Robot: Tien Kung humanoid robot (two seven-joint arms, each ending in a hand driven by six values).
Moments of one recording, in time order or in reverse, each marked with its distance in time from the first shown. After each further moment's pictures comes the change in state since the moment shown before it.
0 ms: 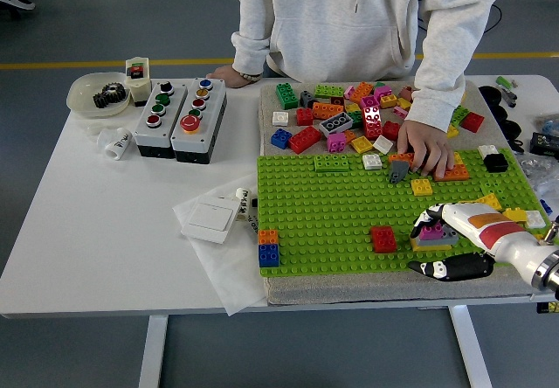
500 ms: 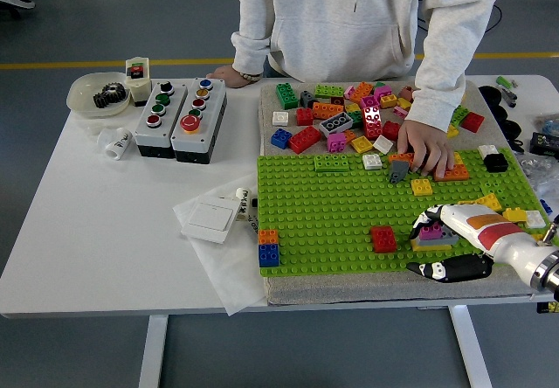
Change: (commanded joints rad) left arm 0.003 -0.002 -0.009 0.000 0.013 -0.001 0.001; right arm -0.006 0.002 0.005 0.000 0.000 0.001 0.001
